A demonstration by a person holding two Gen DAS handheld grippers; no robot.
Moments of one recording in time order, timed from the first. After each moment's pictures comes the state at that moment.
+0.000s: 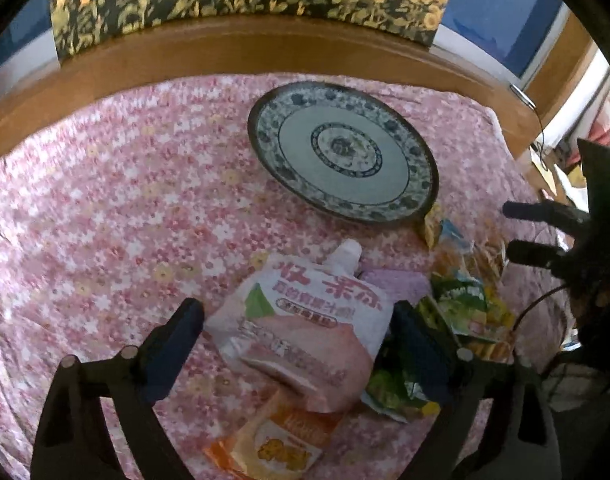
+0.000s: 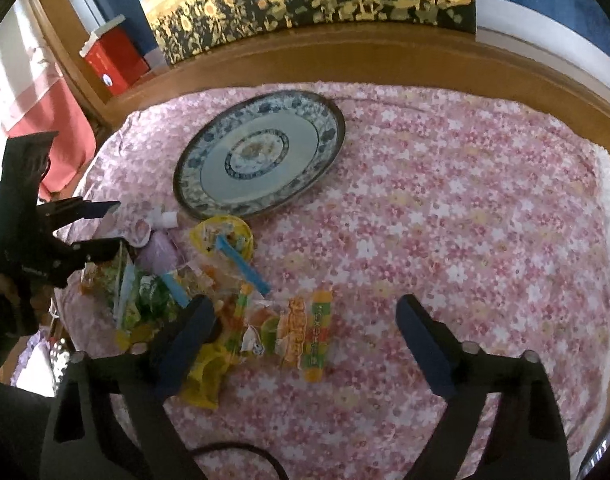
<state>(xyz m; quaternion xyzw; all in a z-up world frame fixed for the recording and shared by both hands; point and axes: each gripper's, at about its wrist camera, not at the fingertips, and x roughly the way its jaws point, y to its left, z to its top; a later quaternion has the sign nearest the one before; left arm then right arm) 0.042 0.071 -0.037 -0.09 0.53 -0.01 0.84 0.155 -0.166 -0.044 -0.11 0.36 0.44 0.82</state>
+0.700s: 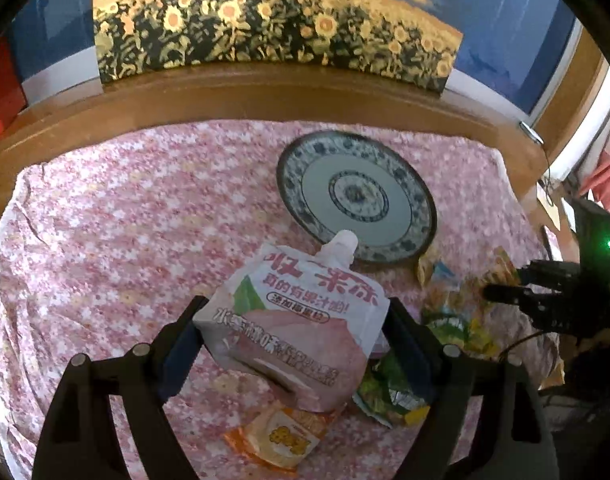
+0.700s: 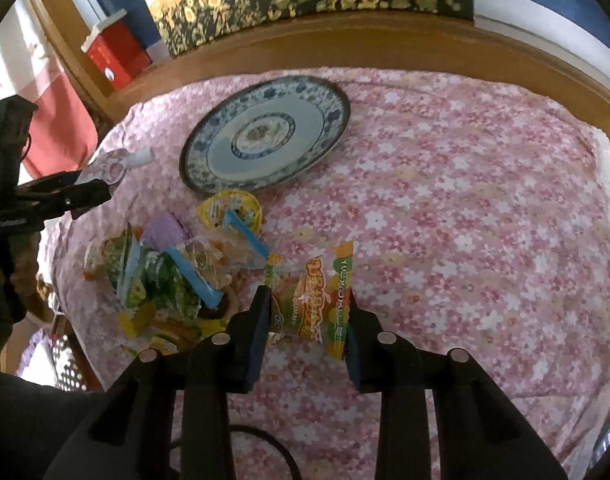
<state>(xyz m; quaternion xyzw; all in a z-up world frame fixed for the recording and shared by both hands) 0.027 0.078 0.006 -0.10 0.48 0.04 0.87 0.146 -0.175 -0.052 -0.10 0.36 0.45 0.81</state>
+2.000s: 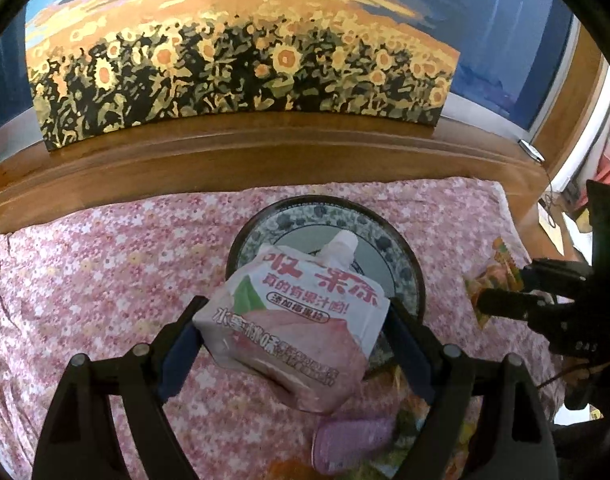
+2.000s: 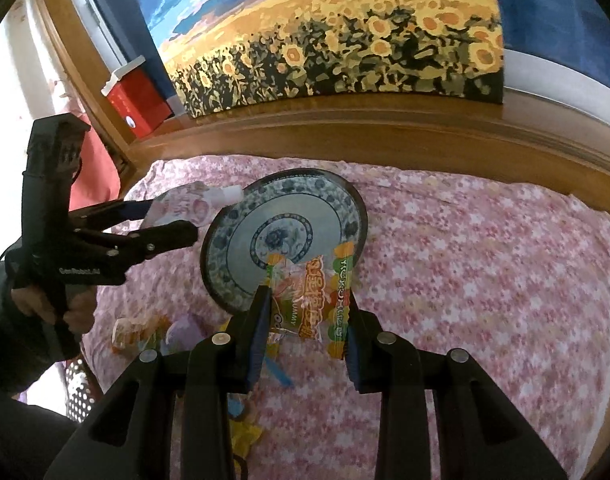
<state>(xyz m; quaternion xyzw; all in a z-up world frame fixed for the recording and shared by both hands) 0.114 0.057 0.009 -0.08 0.45 0.02 0.89 0.181 -0.144 0.001 -0.07 0.30 0.49 0.81</state>
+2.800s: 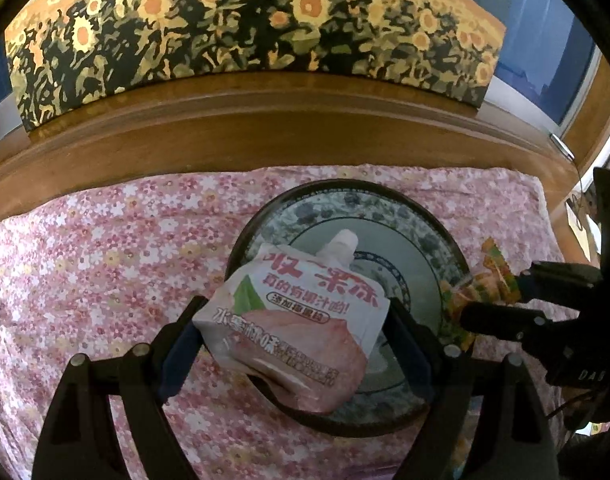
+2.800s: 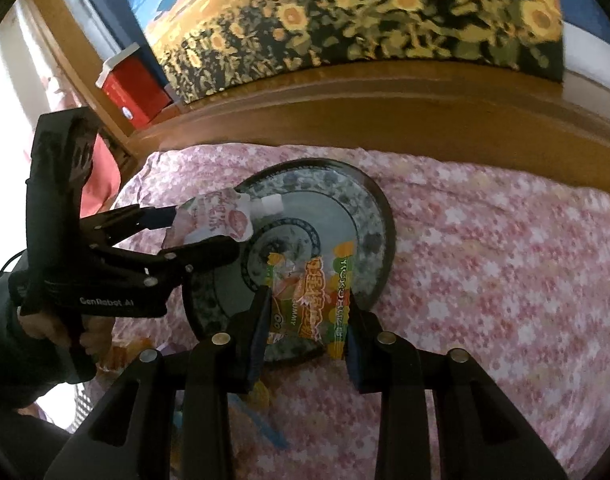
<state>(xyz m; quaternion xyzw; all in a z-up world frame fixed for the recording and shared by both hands) 0.151 0.067 -0.032 -0.08 0.48 0.05 0.87 0.212 -0.092 -0.019 -0.07 0.32 0.52 0.79</state>
